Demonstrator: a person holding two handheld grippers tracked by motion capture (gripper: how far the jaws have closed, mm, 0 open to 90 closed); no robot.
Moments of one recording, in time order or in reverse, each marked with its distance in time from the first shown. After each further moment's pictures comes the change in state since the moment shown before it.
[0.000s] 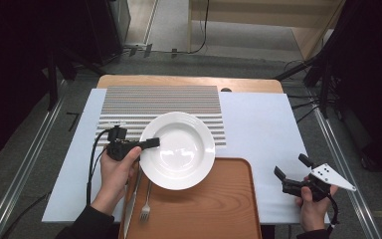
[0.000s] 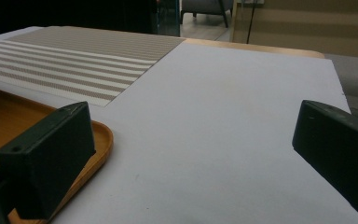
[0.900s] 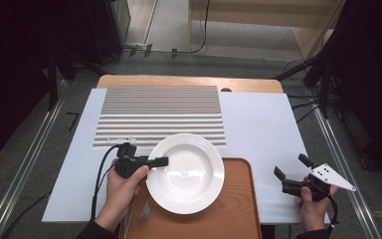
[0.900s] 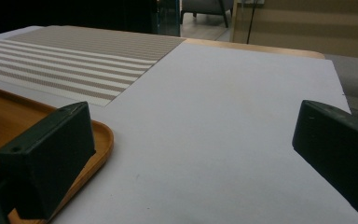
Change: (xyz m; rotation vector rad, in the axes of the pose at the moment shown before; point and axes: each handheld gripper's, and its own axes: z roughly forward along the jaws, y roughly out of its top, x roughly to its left) left arm -0.015 -0.040 0.012 0.101 -0.061 0.010; right arm 0.001 0.000 0.000 0.000 -0.002 -0.003
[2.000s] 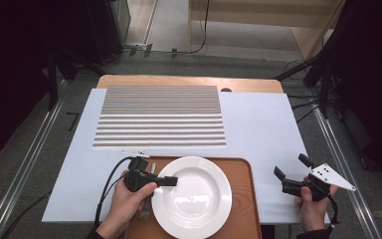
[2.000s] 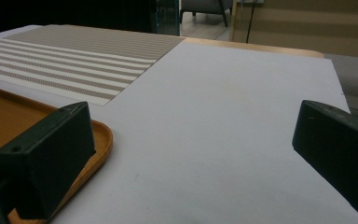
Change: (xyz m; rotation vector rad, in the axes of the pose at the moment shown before) left arm -0.009 -0.028 0.022 0.181 -0.083 0.011; right arm 0.000 0.000 0.000 0.004 -0.002 0.000
